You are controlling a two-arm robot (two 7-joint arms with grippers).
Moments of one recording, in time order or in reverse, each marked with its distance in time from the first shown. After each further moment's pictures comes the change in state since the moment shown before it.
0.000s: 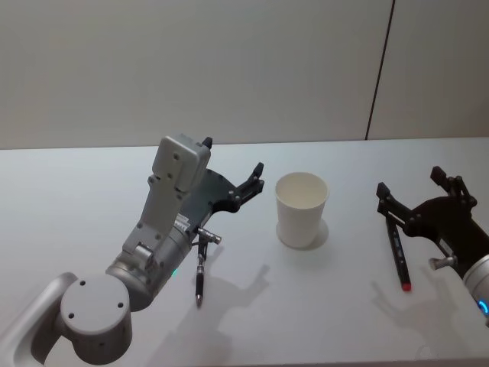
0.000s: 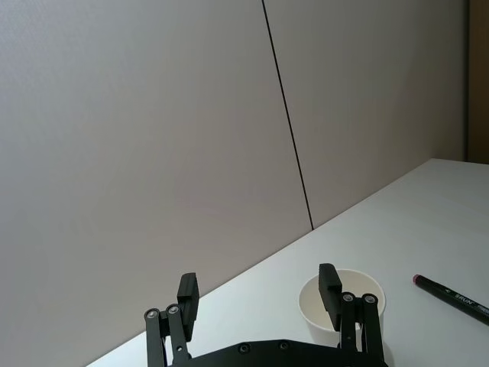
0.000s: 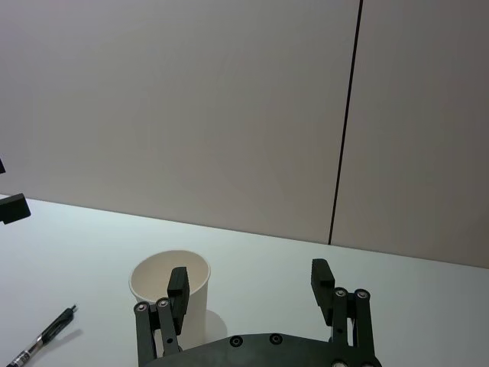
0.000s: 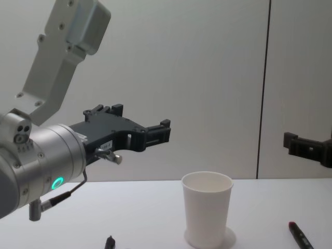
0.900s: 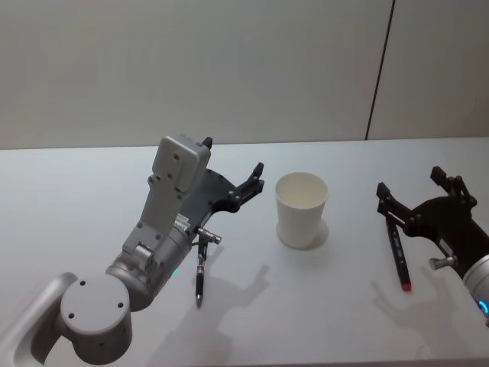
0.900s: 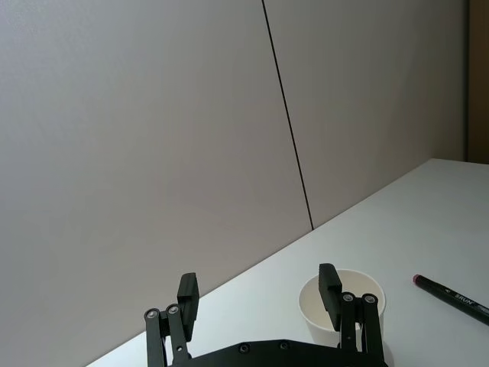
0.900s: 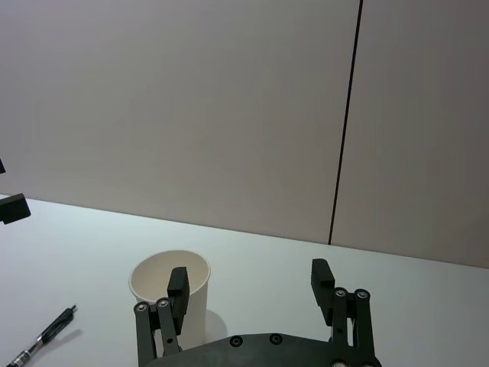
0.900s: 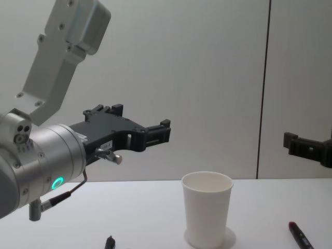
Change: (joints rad) left arm 0.000 0.000 0.000 0.000 0.000 0.000 0.000; right arm 0.000 0.000 0.000 0.000 0.000 0.000 0.000
